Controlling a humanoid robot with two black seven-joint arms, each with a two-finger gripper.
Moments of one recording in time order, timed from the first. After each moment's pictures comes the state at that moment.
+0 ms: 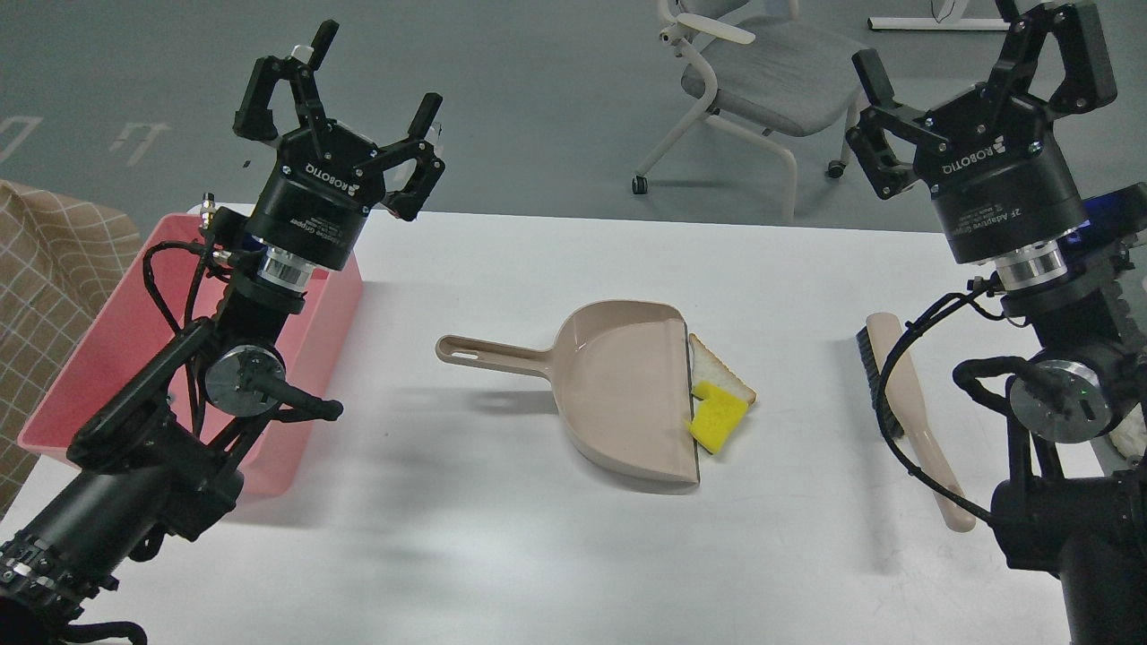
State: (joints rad) left arm -0.42 0.32 -1.11 -1.26 0.37 -0.49 -0.49; right arm 0.34 0.00 1.61 1.53 -0.85 0.49 0.07
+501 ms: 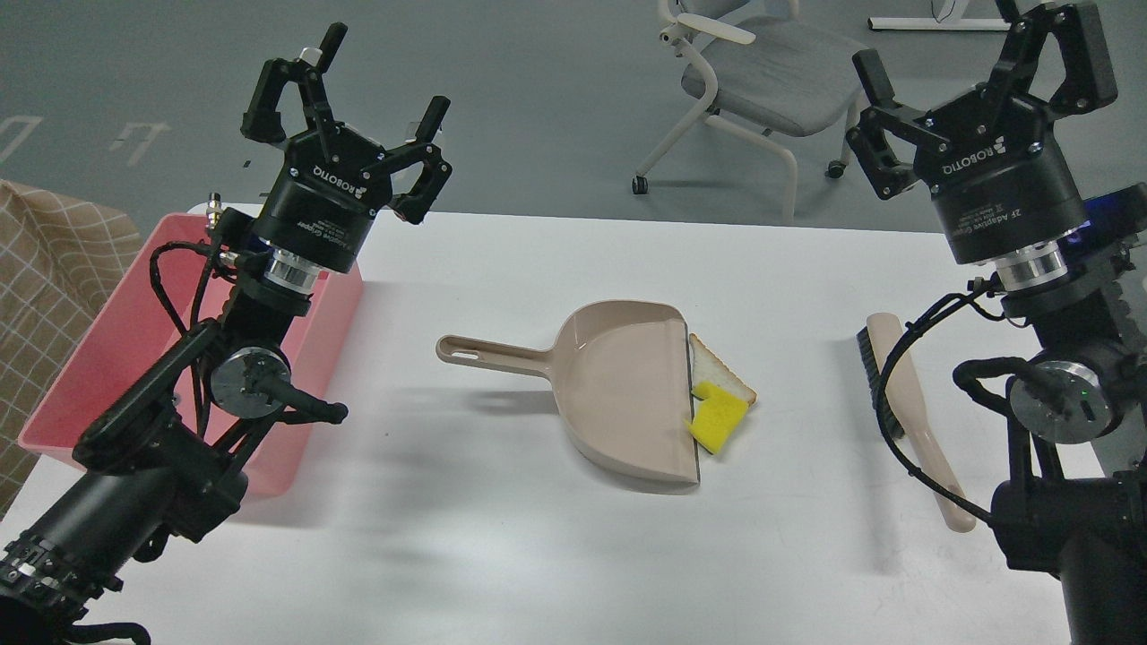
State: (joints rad) left arm -0.43 0.31 -1.09 -1.28 0.39 -0.48 -0.49; right arm 0.34 0.00 1.61 1.53 -0.85 0.49 0.07
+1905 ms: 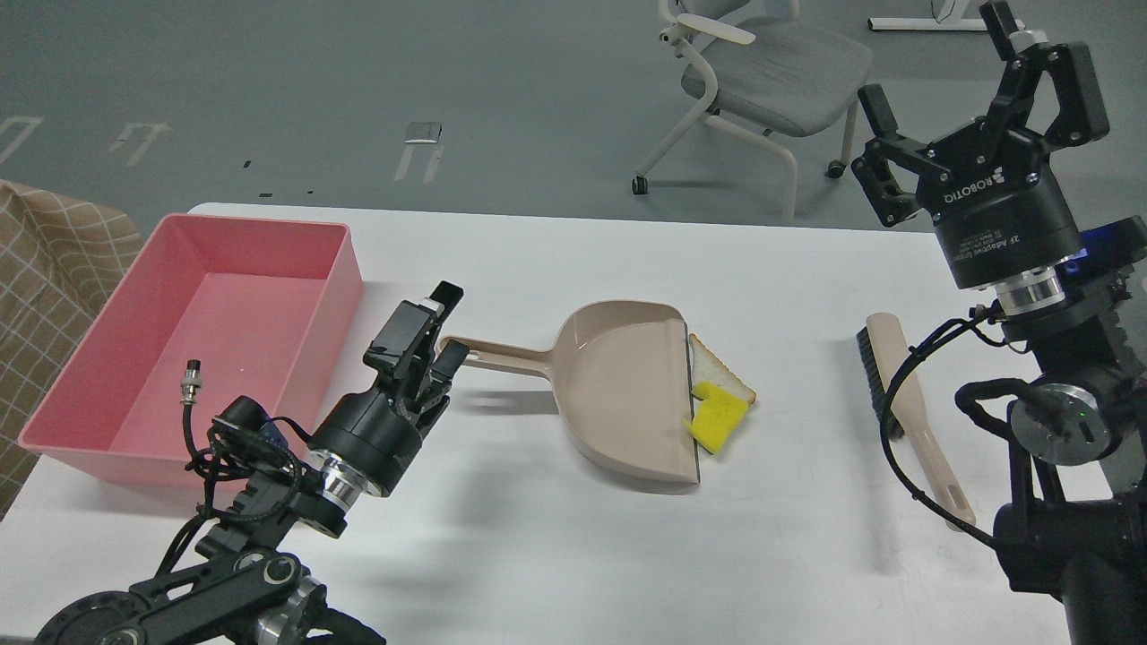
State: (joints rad) left arm -0.10 0.52 -0.64 -1.76 0.89 0.49 -0.35; right arm 0.29 0.00 1.63 1.52 -0.85 0.49 0.07
